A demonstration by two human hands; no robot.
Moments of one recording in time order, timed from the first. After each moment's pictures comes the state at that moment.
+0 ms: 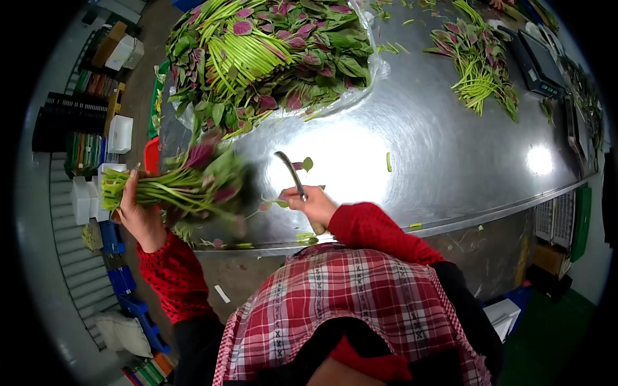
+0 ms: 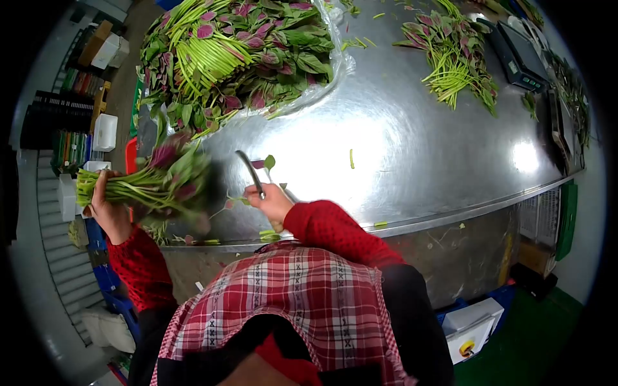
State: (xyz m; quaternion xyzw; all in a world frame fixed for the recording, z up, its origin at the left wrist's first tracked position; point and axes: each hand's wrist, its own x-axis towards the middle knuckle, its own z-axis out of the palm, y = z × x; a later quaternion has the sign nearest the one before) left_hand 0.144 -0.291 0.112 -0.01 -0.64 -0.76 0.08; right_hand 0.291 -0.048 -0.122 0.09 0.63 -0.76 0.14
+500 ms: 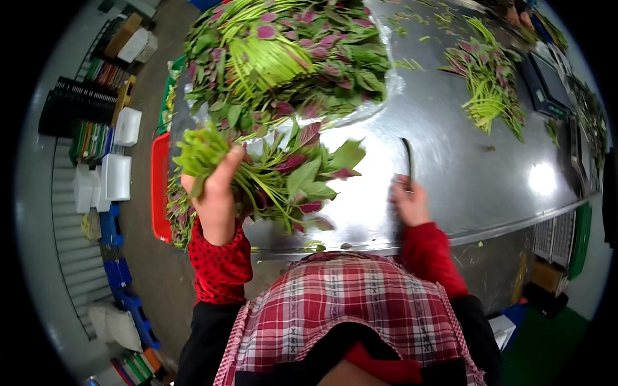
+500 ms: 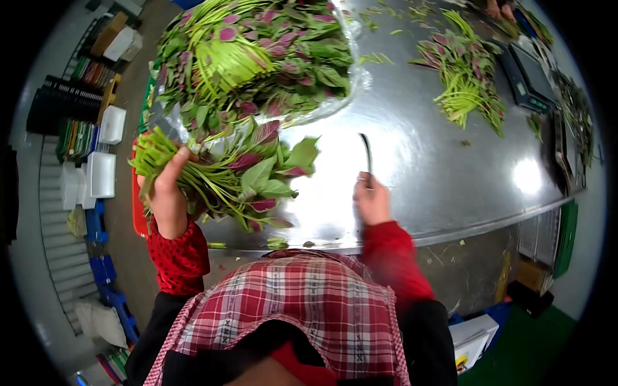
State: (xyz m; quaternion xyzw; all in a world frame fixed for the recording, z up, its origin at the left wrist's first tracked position) left_hand 0.188 -0.169 0.105 -0.11 -0.77 -0.63 0.07; right_hand 0.367 0.097 -0.104 0.39 0.67 -0.63 -0.03
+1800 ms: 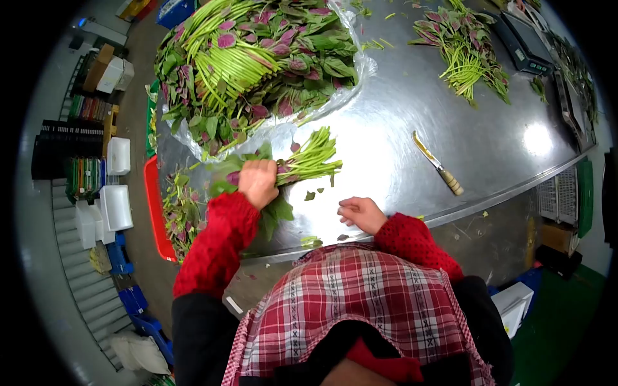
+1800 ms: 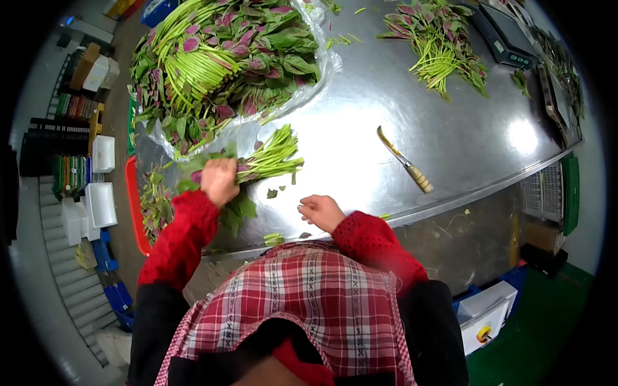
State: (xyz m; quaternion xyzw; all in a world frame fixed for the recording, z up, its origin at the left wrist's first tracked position) left_hand 0.146 -0.171 -0.060 -0.53 -0.85 0.00 0.01; right_hand 0.377 0.016 -0.137 0.26 0.58 -0.76 0.15
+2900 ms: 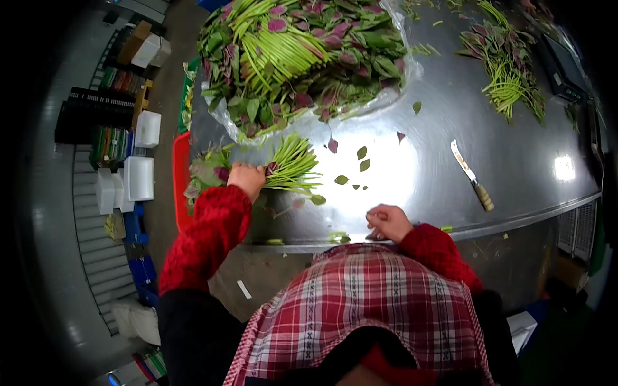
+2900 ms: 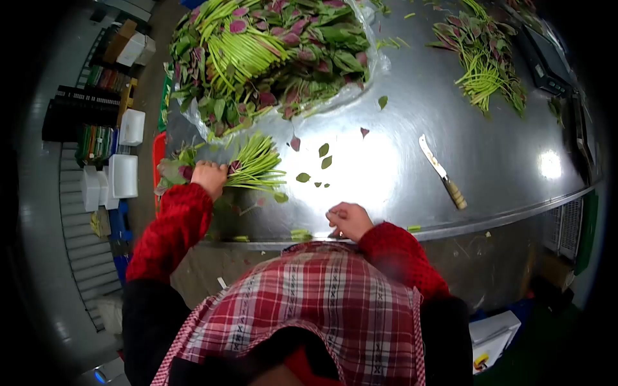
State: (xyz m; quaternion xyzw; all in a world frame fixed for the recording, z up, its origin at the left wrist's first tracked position) left_hand 0.121 -0.265 -0.030 -0.45 -0.83 0.33 -0.06; right_hand 0.380 0.012 -0.124 0.25 0.61 -0.72 0.21
